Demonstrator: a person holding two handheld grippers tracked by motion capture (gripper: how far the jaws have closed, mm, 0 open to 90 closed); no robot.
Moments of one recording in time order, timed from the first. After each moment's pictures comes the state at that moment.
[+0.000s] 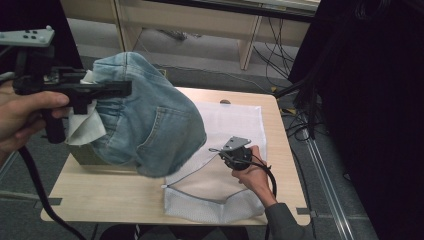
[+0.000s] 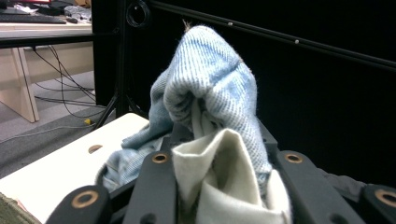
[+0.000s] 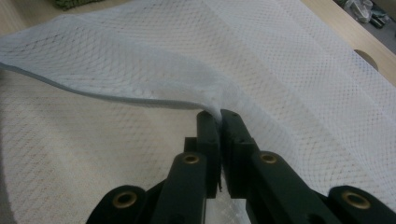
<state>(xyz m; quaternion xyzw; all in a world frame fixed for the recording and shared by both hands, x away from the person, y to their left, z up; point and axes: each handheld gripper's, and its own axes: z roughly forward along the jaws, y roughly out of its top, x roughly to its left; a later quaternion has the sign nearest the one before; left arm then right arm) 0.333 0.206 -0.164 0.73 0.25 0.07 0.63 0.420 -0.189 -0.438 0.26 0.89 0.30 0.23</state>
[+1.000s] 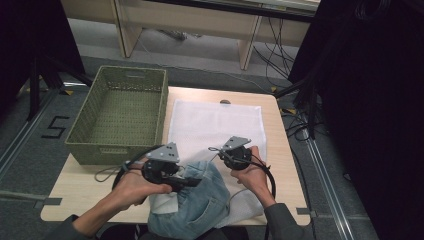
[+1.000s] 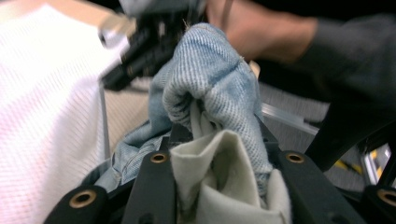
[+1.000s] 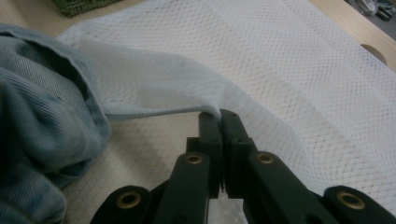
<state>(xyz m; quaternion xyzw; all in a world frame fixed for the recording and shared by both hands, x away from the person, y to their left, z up) 0.335 0.060 -0.374 0.84 0.20 0.00 0.50 0.418 -0.187 -0.438 0.29 0.88 0.31 0.22</state>
